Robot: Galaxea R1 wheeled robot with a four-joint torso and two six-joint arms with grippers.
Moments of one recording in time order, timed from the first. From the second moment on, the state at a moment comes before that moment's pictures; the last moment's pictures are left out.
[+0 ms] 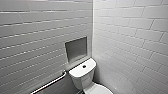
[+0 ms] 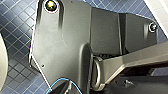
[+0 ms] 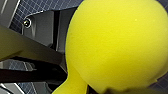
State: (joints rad) left arm 1.42 3.03 -2.61 0.82 0.13 -0.73; right arm -1.61 2.91 -2.45 0.61 0.26 -0.43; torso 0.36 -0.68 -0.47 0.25
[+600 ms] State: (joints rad) left arm 1.43 3.05 -2.62 0.82 0.14 -0.72; right arm -1.62 2.94 -2.51 0.60 0.22 -0.43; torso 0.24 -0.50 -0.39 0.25
